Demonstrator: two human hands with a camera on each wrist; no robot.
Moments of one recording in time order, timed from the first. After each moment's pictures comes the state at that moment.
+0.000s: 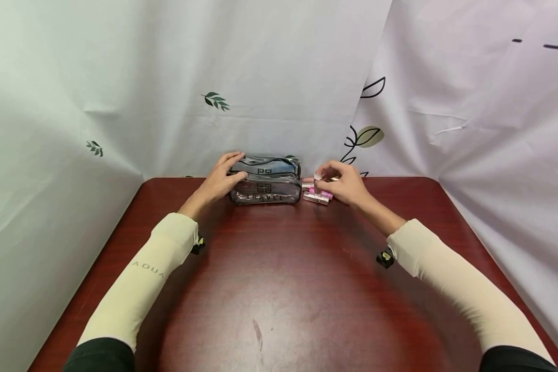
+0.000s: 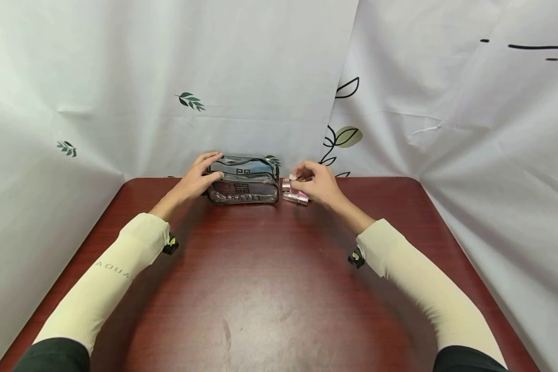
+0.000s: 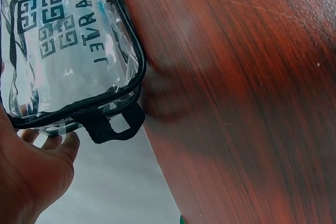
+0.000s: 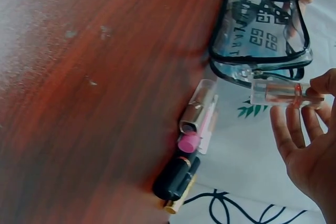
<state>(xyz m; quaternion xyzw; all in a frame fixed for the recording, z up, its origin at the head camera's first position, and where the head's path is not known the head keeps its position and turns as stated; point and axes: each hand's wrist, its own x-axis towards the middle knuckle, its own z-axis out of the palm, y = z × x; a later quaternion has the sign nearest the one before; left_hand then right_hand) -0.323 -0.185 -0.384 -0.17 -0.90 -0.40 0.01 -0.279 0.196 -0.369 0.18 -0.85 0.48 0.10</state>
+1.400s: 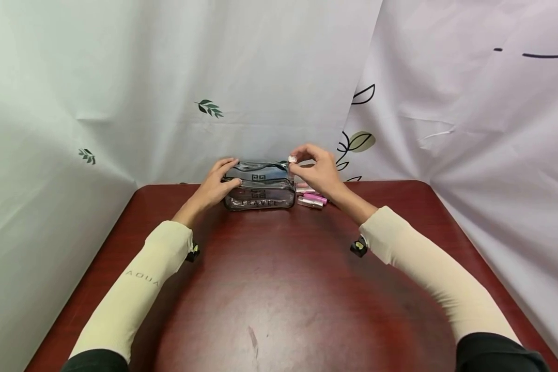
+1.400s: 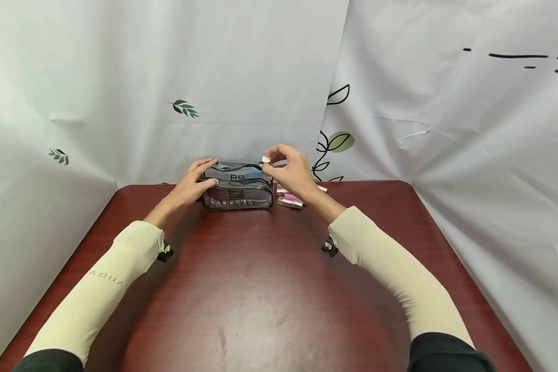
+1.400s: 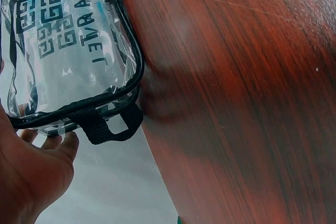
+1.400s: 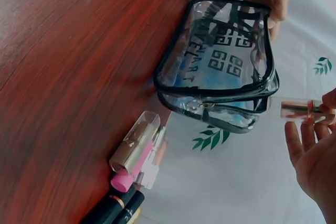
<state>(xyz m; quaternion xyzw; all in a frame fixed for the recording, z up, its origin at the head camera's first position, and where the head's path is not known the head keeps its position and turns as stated) -0.324 -0.187 -0.387 -0.19 -0.90 -0.40 0.01 -0.292 0.143 -0.333 0.23 -0.79 0.54 0.17</state>
